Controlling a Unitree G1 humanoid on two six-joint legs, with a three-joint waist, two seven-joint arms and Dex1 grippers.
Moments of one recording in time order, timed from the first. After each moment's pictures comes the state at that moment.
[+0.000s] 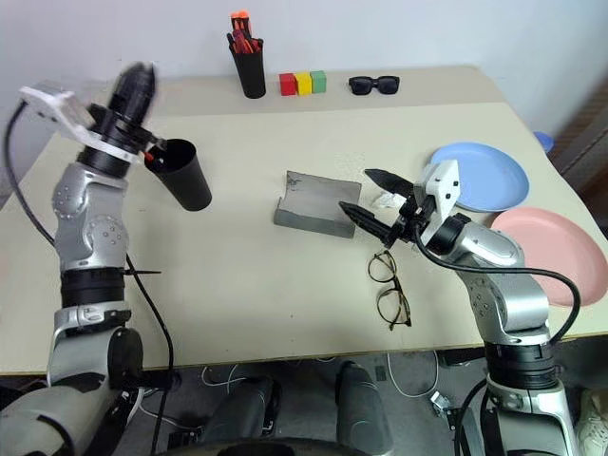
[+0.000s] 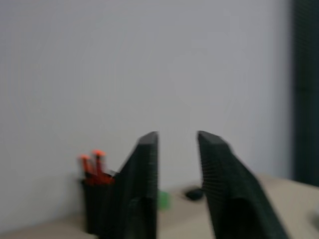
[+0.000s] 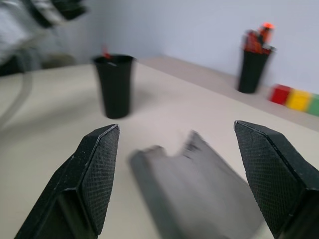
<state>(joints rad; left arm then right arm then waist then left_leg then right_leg) -0.67 0.37 0.25 0.21 -0.50 -0.05 -0.69 -0.31 -0.56 -0.13 -0.21 0.52 0.31 0.81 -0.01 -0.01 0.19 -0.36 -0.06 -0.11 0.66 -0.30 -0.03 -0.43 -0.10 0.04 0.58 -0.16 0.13</state>
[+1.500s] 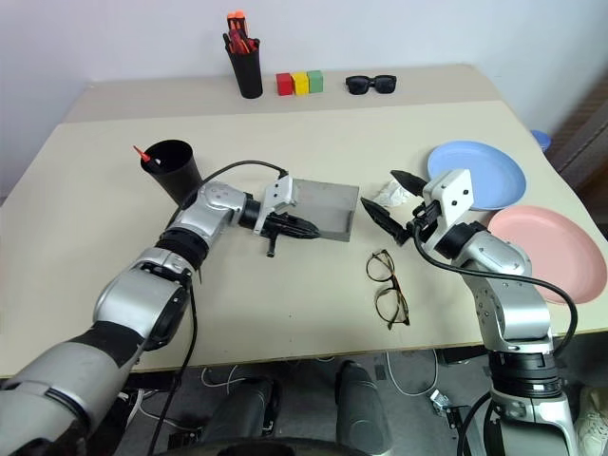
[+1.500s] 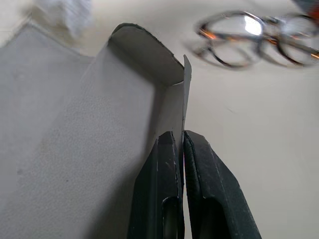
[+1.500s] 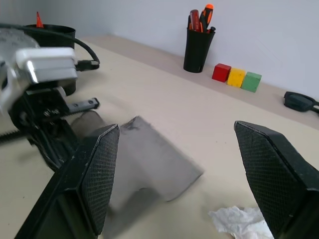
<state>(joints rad) -1.07 0.26 -0.24 1.05 0.01 -0.09 -1.43 -0.25 -0.56 -0.16 -0.19 0.43 0.23 0.70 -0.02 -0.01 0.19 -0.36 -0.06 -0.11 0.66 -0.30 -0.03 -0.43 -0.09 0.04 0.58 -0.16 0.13</state>
